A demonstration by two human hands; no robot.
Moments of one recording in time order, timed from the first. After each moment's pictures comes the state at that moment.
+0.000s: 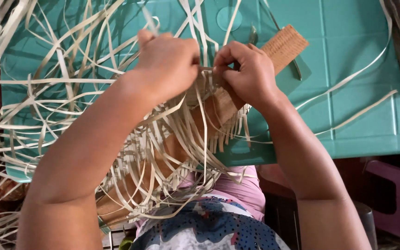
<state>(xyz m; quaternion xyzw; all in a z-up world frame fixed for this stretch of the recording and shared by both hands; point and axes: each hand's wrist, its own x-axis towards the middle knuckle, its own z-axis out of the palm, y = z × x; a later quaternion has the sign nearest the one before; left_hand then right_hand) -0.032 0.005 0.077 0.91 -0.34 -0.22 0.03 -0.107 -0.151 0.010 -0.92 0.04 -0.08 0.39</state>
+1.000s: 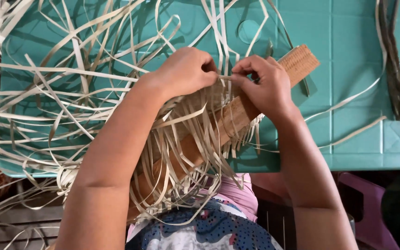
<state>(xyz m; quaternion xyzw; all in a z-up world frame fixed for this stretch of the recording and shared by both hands) -0.006 0.034 0.045 0.86 -0.27 -0.33 0.28 -0.105 -0.141 0.017 -0.94 0.03 -0.08 0.33</state>
